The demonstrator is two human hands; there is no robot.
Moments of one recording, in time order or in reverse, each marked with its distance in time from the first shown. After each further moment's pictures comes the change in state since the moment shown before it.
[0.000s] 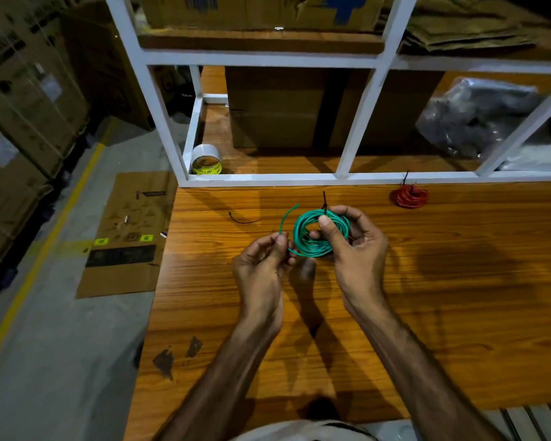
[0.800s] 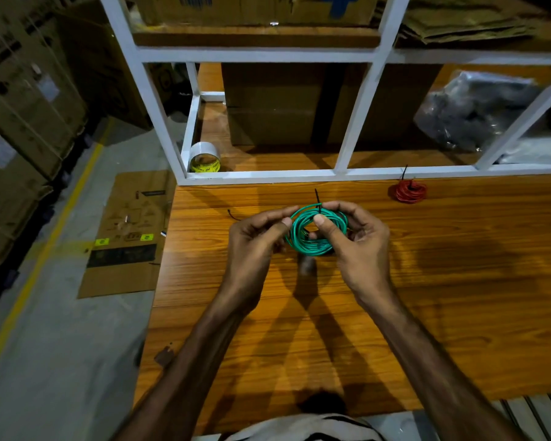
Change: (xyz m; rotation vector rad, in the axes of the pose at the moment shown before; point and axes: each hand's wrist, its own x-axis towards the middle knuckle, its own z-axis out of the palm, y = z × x) left_hand 0.021 0.035 -0.005 0.419 -0.369 0.170; right_hand 0.005 -0.001 -0.017 -0.184 -0.146 -0.078
